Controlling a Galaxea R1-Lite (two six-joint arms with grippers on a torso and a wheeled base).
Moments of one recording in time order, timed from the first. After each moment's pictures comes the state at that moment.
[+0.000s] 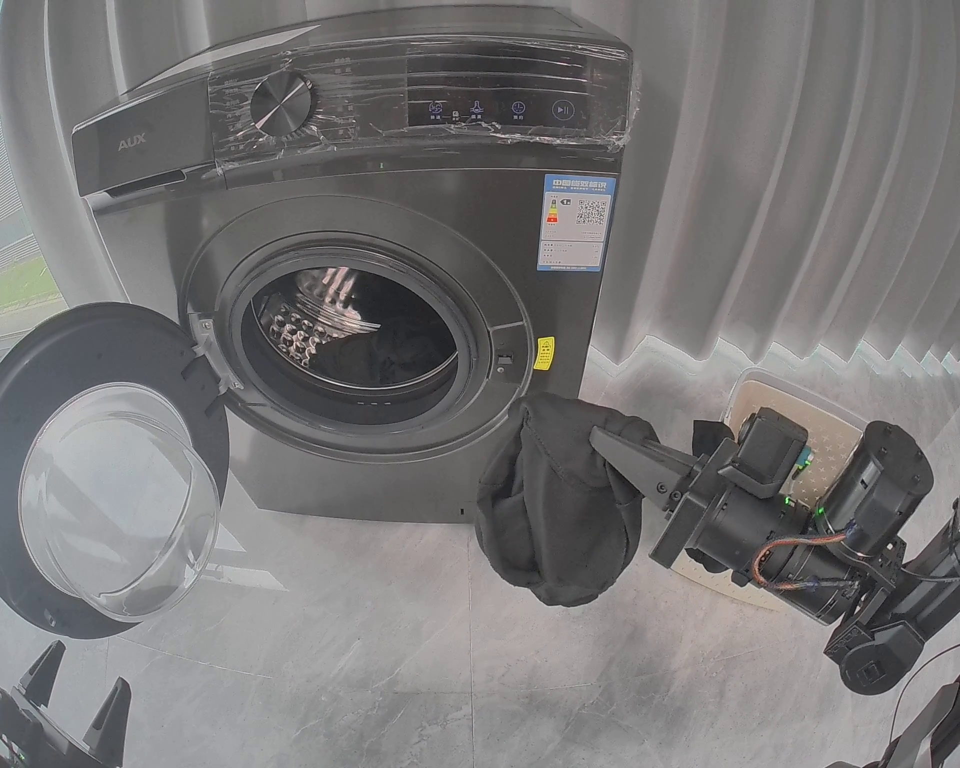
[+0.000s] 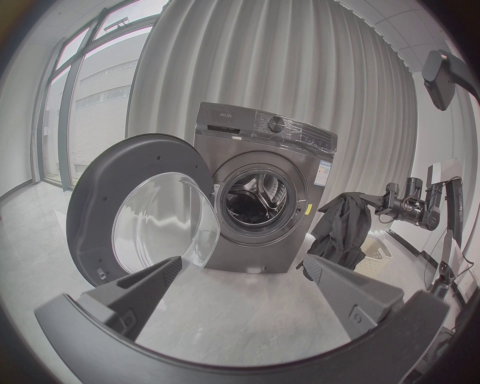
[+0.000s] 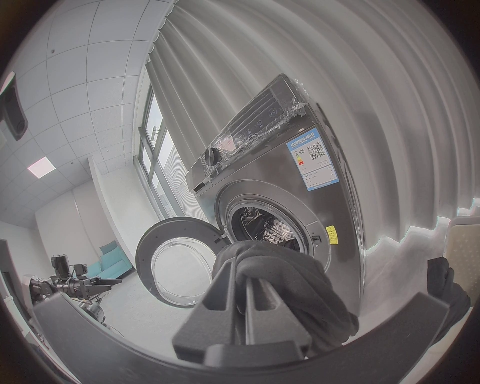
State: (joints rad) left arm -0.08 0.09 -0.02 -0.07 -0.02 -0.14; right arm 0.70 1.78 -0.42 -1.53 0.14 0.27
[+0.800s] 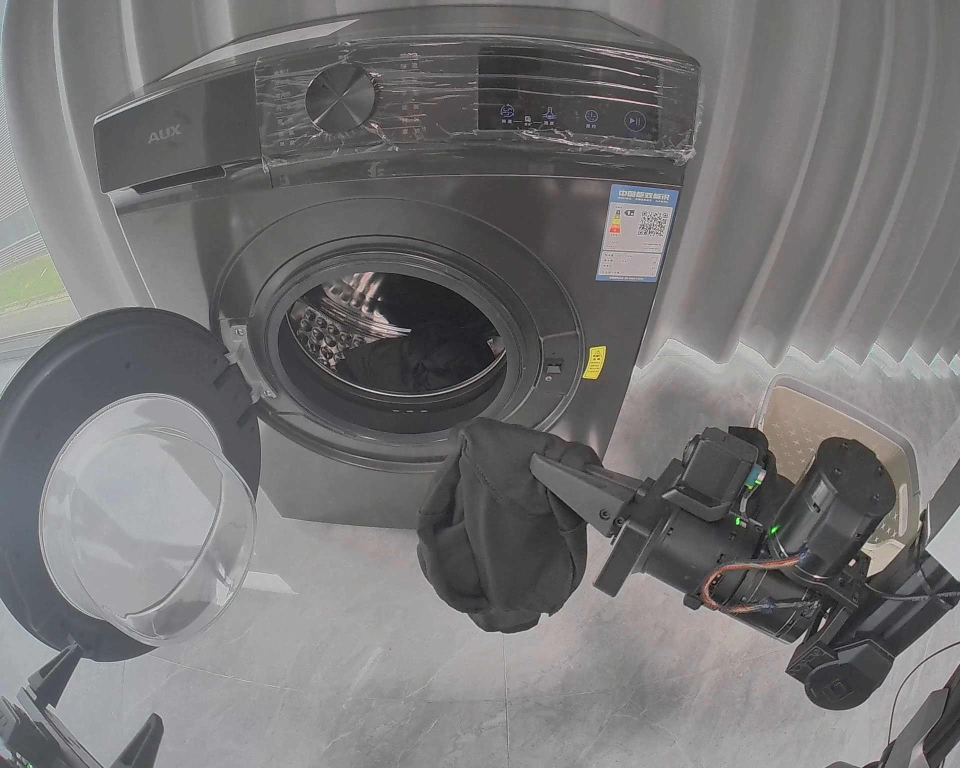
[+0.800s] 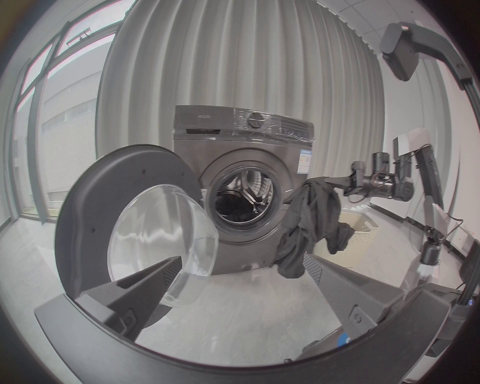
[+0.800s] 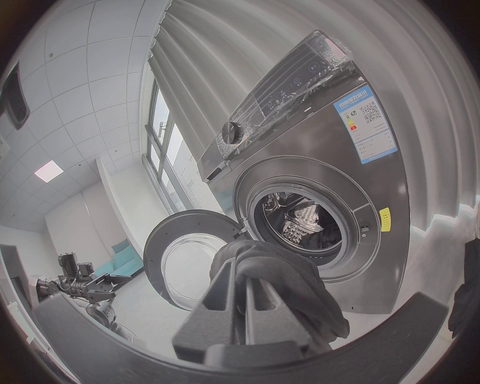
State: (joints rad) left arm -0.08 0.09 -0.02 -0.06 -0.18 0.02; right arm 0.79 1.86 -0.48 -1.54 0.14 0.29
